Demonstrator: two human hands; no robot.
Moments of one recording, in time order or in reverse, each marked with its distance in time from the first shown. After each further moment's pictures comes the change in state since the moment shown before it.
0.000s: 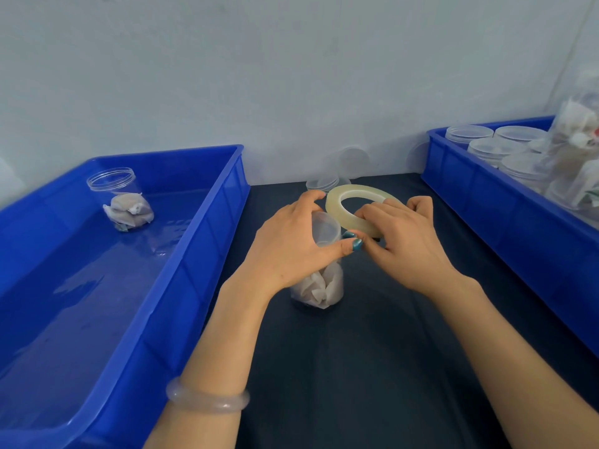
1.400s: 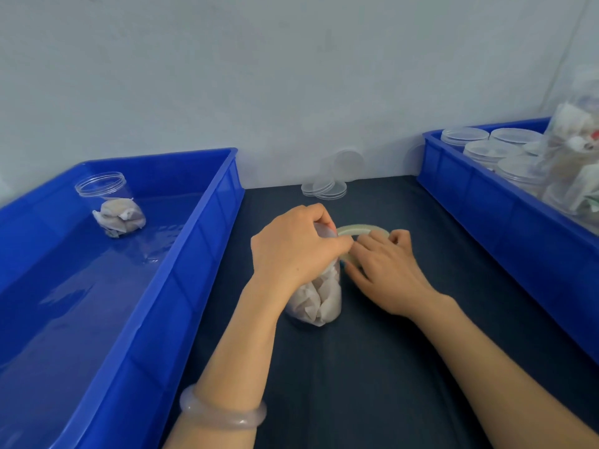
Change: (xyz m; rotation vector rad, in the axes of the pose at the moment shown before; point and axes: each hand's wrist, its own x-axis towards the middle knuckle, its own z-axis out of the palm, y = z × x) left_hand 0.004 0.028 -0.002 -0.064 0.048 -0.283; right_hand -0.016 0.008 0.045 -0.162 -0.309 0.022
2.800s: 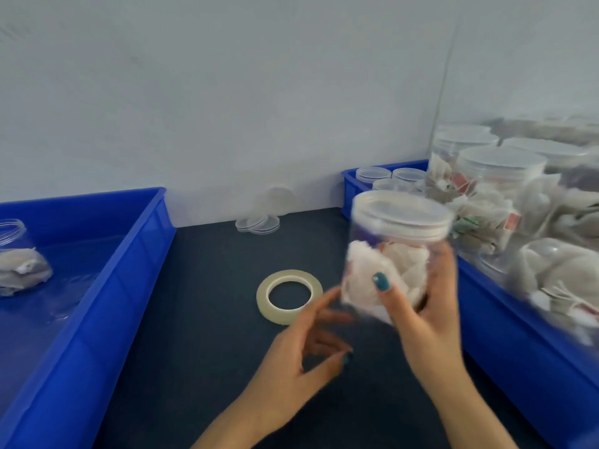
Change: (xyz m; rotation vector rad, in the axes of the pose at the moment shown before) left_hand -0.070 0.003 0.074 -0.851 -0.494 0.475; right_hand -0.096 0.005 -0.093 1.146 0.768 0.332
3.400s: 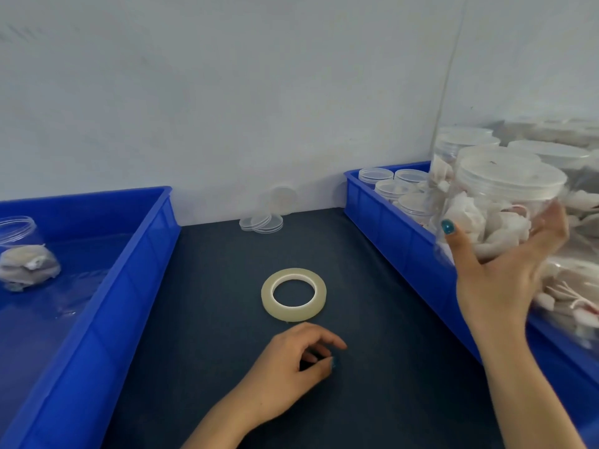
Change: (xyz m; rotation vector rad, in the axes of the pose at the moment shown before) left_hand -0.006 -0.020 -0.014 0.287 -0.065 -0.168; right_hand 0.050 0.009 -0.054 -0.479 0.496 -0.043
